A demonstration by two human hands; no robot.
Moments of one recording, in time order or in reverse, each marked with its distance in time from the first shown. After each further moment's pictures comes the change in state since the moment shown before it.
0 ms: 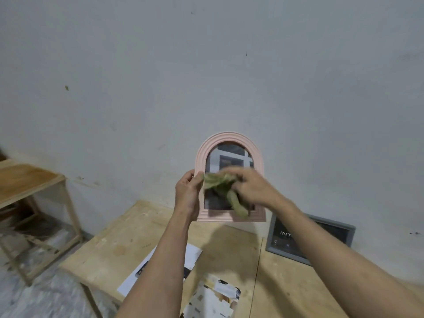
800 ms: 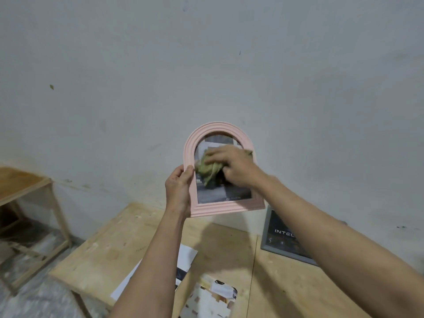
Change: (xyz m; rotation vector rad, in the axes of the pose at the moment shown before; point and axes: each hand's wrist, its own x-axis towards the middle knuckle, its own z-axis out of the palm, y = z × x) left_hand 0.011 0.011 -0.004 -0.049 0.046 0.061; right_hand 0.046 -0.012 -0.009 -0.394 0.041 -0.269
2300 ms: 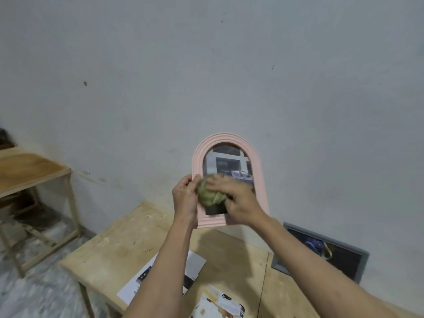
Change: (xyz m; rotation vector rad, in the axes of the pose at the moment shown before) left_hand 0.008 0.010 -0.032 -0.081 0.111 0.000; right_hand -0.008 -0.014 0.082 0.198 0.011 -0.011
